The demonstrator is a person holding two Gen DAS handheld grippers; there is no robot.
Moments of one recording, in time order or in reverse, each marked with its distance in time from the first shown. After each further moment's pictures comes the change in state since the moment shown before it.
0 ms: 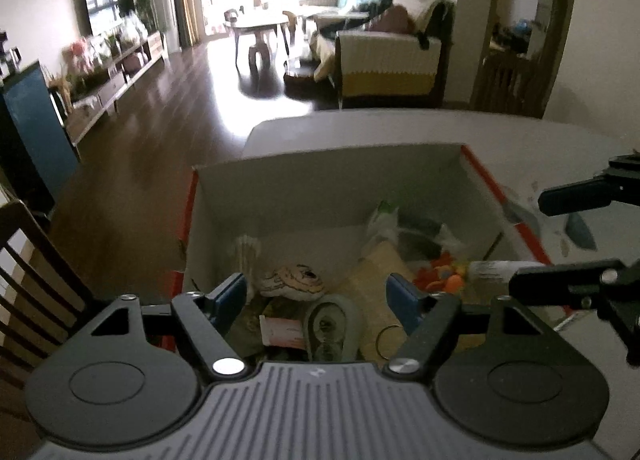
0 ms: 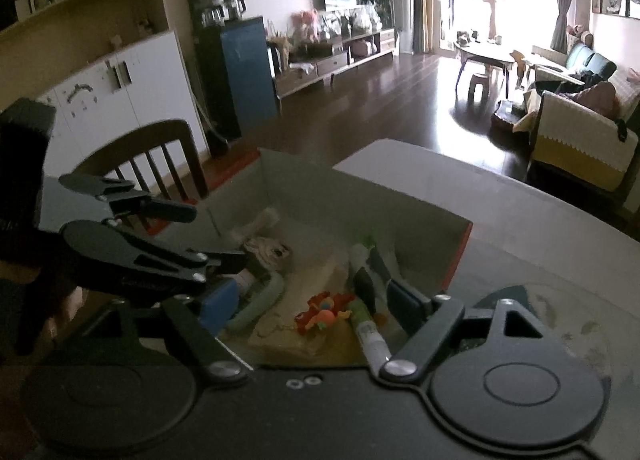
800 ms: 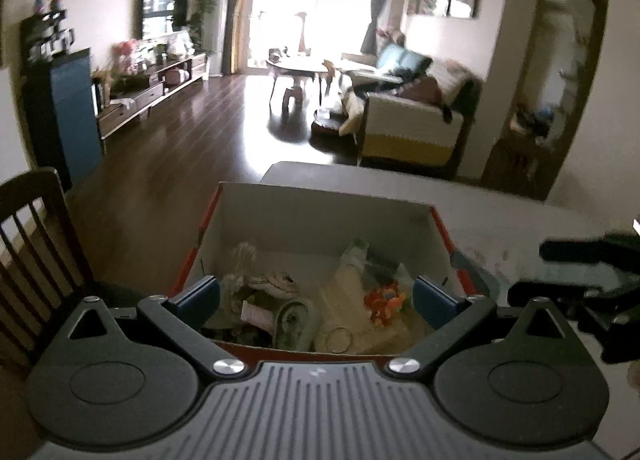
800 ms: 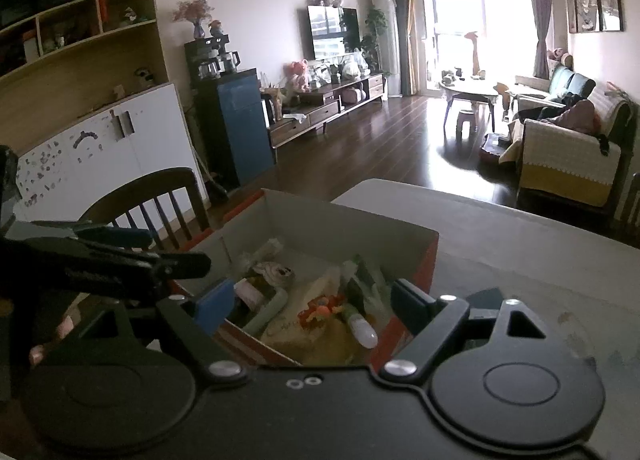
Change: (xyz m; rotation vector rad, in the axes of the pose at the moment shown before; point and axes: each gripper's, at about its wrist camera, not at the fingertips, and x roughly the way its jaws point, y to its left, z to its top) left arm -0.079 -0.015 -0.026 -0.219 -0.163 0.016; right arm -0.055 -0.005 -0.032 0.049 -0.158 -0.008
